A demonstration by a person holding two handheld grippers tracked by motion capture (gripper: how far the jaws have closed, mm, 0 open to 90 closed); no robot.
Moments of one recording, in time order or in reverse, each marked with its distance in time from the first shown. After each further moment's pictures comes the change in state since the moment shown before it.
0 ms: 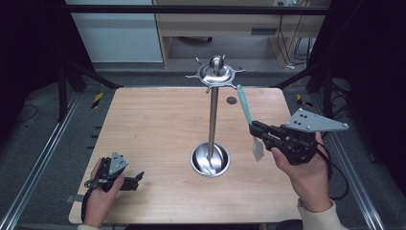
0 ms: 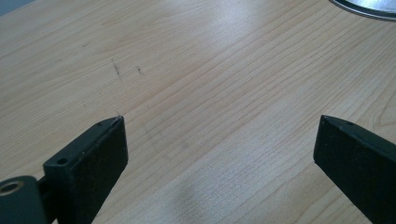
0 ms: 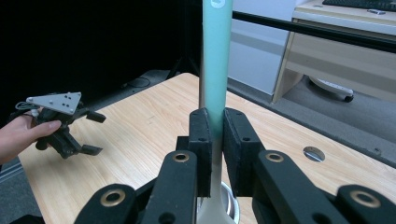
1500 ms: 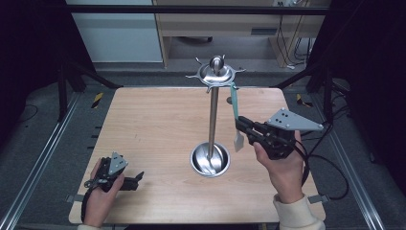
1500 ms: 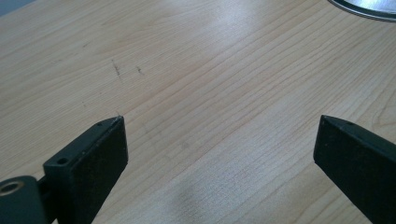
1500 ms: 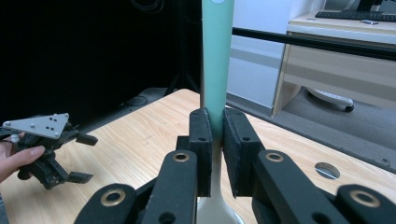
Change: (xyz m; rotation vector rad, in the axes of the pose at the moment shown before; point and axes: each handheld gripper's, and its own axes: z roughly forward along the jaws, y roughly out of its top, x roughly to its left) left arm 0.000 0.000 0.000 -0.002 0.000 -0.002; right arm 0.005 -0.012 0.040 -0.081 -0.019 0.037
